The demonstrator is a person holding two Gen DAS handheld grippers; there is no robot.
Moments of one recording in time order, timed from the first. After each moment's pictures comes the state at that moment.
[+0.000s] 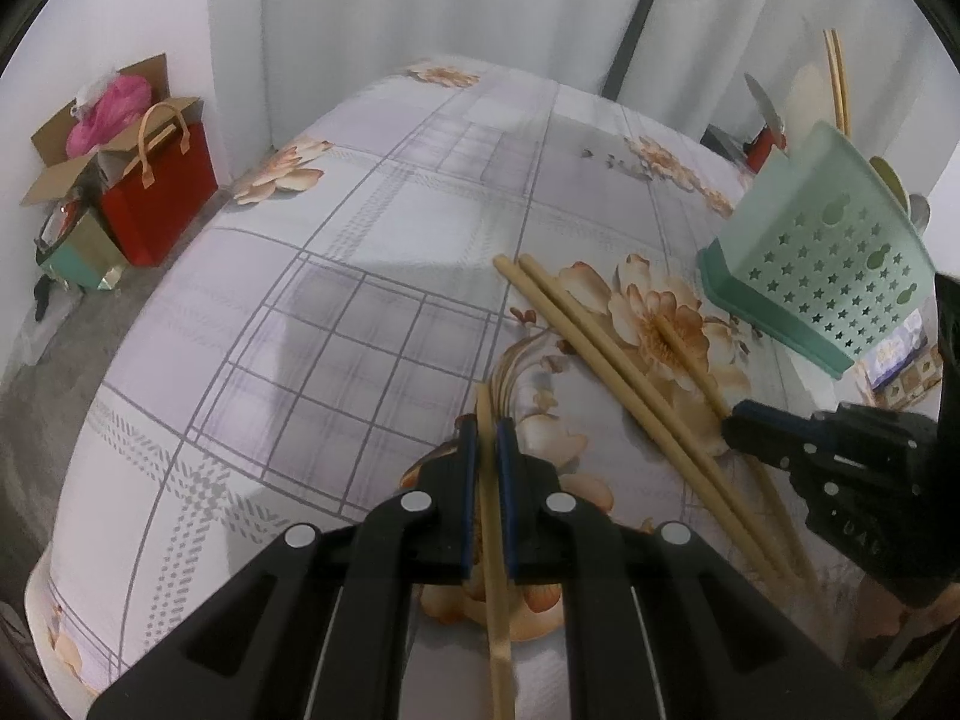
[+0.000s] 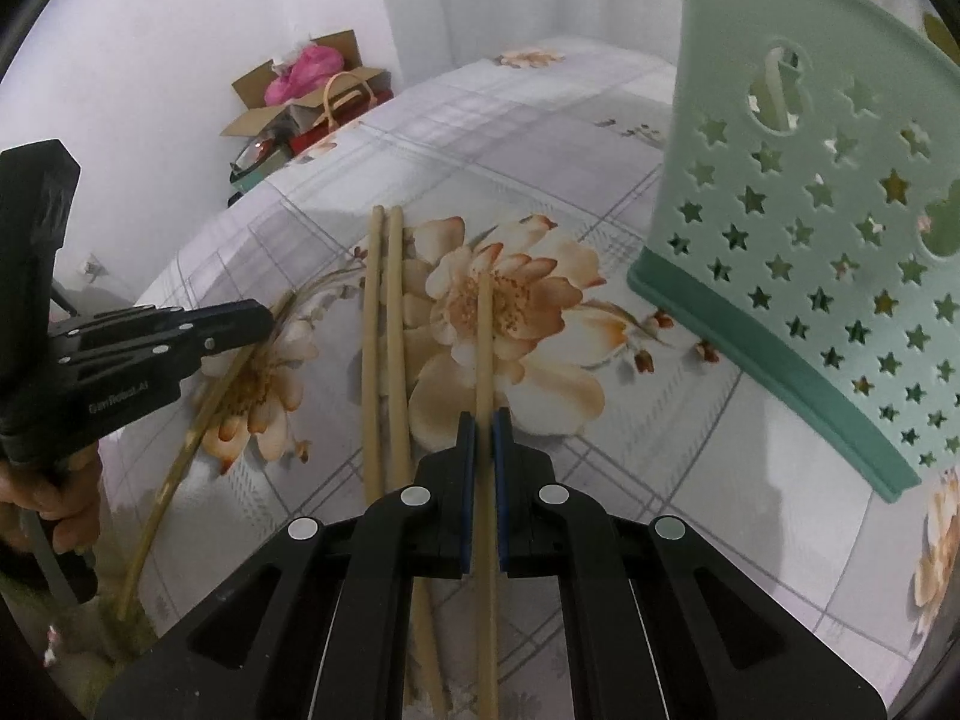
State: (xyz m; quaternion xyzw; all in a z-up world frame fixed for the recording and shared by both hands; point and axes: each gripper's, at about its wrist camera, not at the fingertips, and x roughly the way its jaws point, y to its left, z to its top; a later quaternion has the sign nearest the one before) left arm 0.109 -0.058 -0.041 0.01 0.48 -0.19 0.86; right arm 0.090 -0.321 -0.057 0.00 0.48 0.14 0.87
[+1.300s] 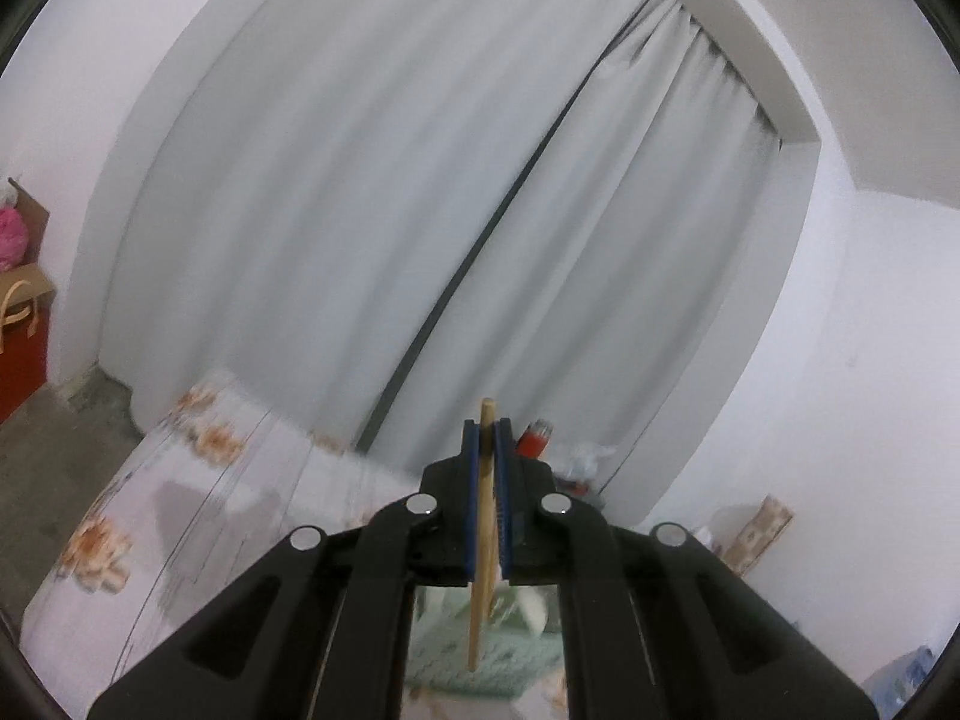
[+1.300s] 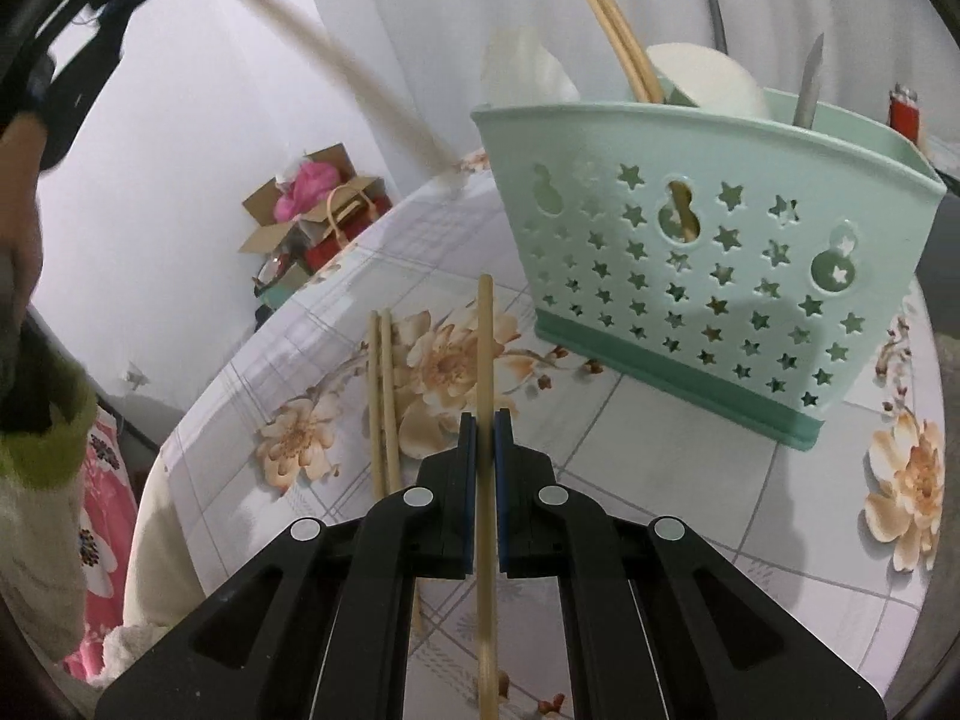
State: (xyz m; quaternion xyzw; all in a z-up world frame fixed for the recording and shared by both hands) left arm 0.123 -0.070 0.197 -0.22 0.16 -0.39 0.88; right arm 0.036 -0.398 -0.019 0.11 0.39 0.14 0.90
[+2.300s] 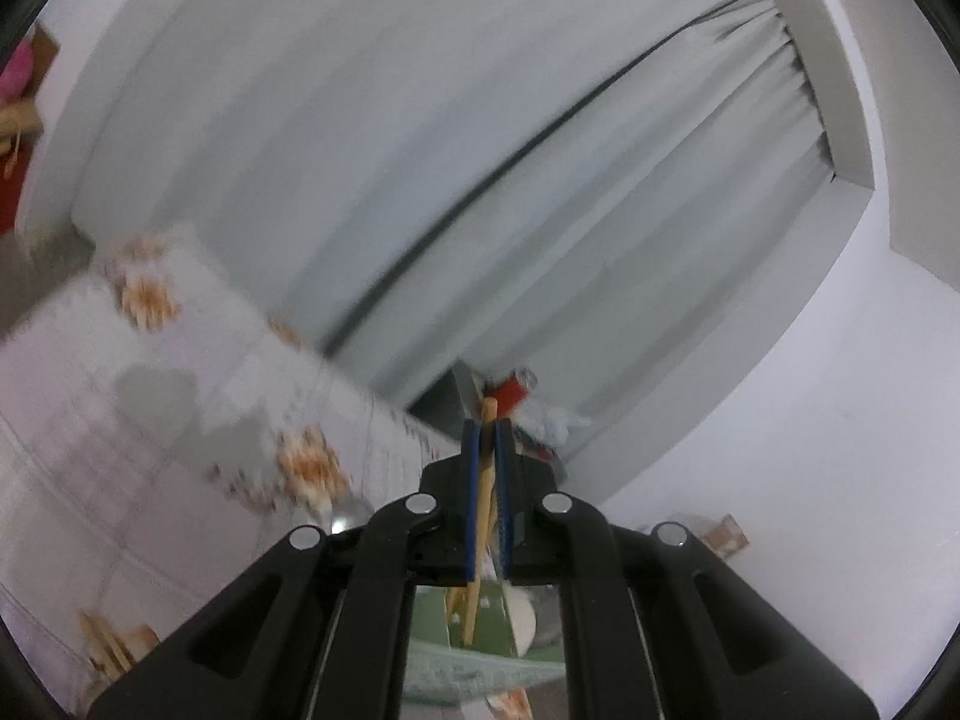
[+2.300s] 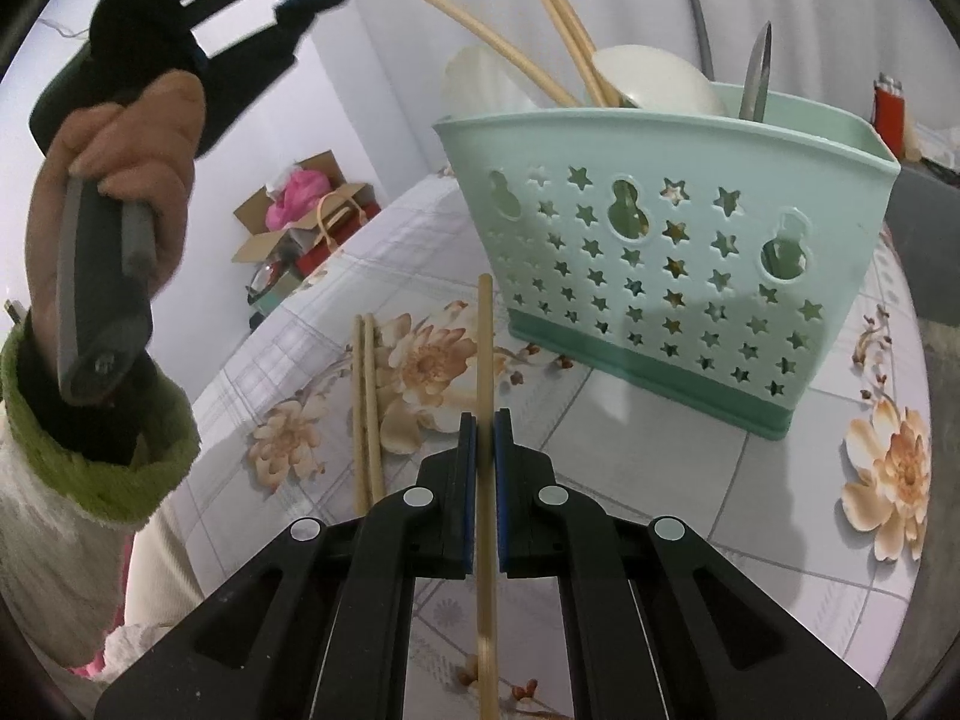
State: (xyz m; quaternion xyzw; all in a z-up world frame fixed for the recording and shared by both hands) left arm 0.188 -0.152 0.109 -0.30 0.28 -0.41 0.81; right arm 0.027 -0.413 -0.015 0.12 0.39 0.13 0.90
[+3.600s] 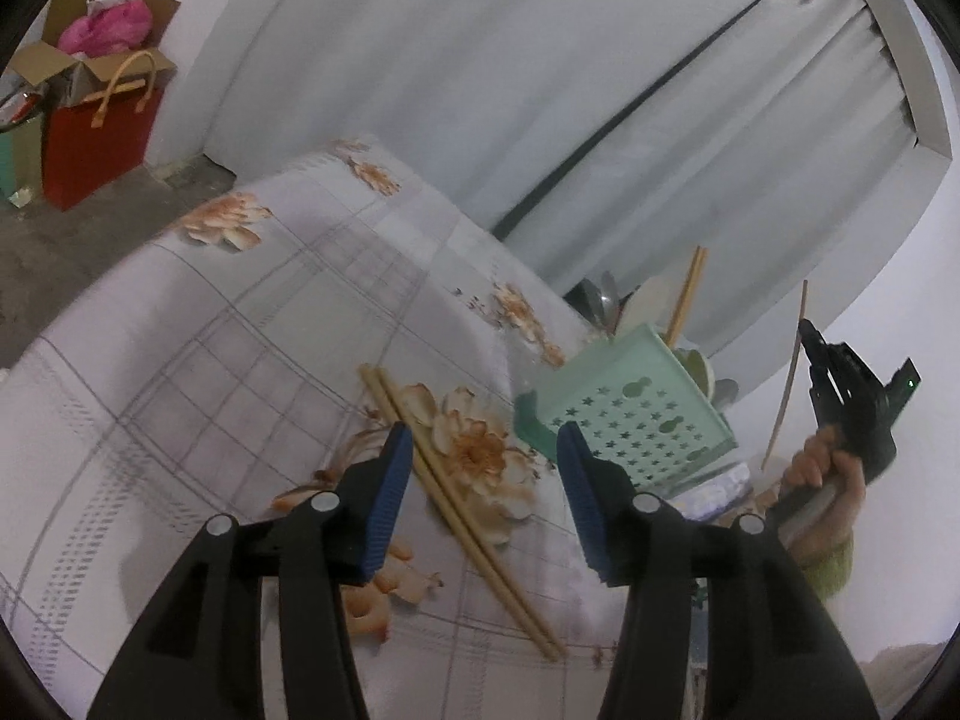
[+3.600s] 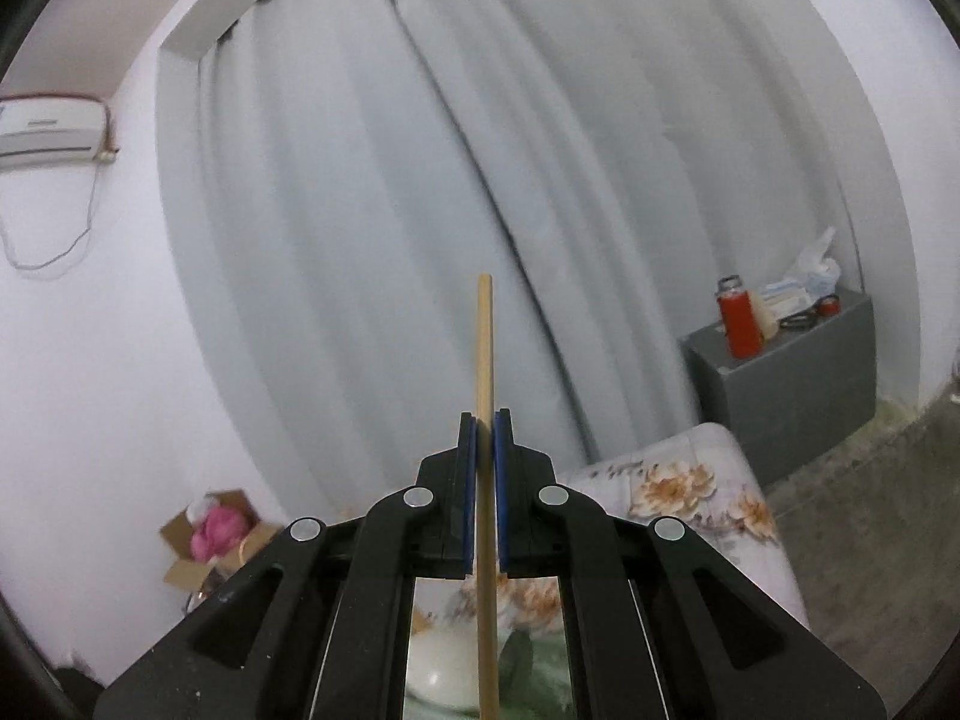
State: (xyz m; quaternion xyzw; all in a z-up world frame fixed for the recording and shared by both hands) left arm 0.084 -0.013 0.006 -0.24 0.37 -0.30 0.84; right arm 0.053 -0.530 0.111 0.22 0.05 -0.07 0.97
